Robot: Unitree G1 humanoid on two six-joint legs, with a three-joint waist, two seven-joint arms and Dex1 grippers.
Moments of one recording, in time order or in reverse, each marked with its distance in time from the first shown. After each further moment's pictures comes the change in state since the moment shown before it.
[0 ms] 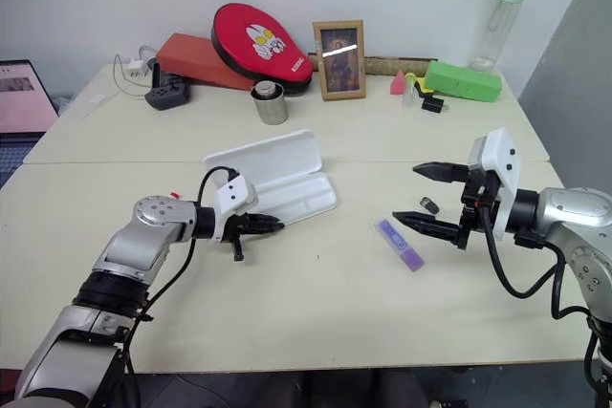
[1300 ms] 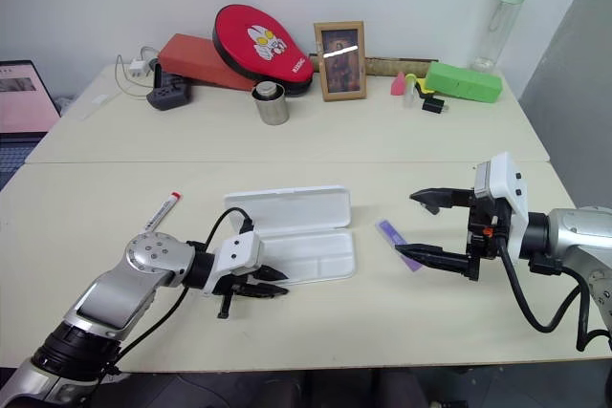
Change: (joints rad) left arm 0.263 0.123 -0.049 -0.428 -0.066 0.096 -0.116; right arm 0.118 -0.059 -0.051 -0.091 0.086 0.022 0.056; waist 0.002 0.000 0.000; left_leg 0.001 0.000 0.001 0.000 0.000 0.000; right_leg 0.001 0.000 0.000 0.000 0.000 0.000
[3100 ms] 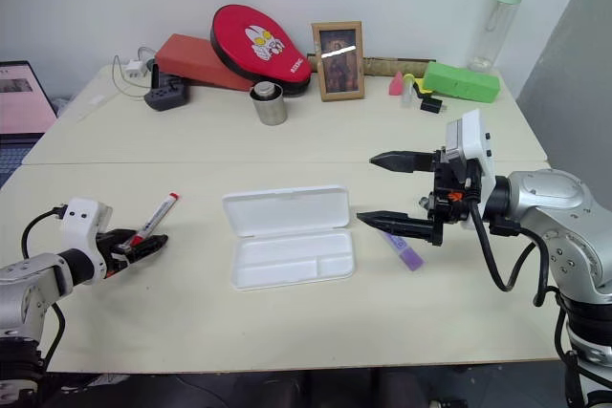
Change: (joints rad) left arm 0.076 0.043 0.556 0.470 -0.146 0.169 0.547; right arm -0.289 0.157 0.163 0.107 -0.024 -0.040 0.000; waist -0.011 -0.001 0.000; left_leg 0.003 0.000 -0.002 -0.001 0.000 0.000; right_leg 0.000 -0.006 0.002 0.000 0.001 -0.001
